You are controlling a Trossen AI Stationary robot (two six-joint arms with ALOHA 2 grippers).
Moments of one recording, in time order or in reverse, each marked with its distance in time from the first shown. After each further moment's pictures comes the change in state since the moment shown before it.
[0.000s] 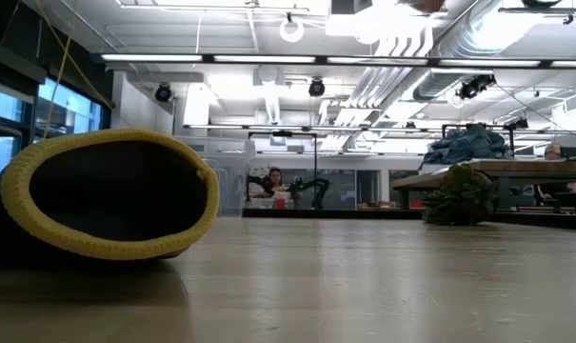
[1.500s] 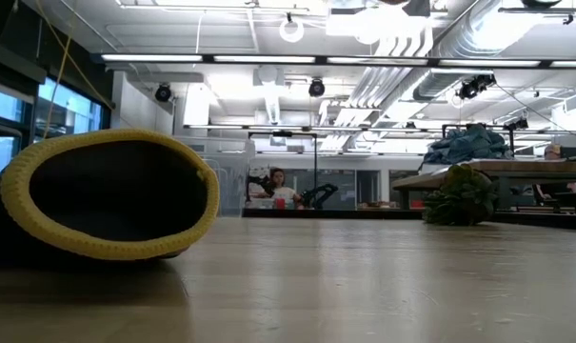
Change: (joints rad) left arm 0.023 -0.025 0.002 -0.252 0.103 -0.175; right arm 0.122 0.176 -0.010 0.201 -0.047 -0.041
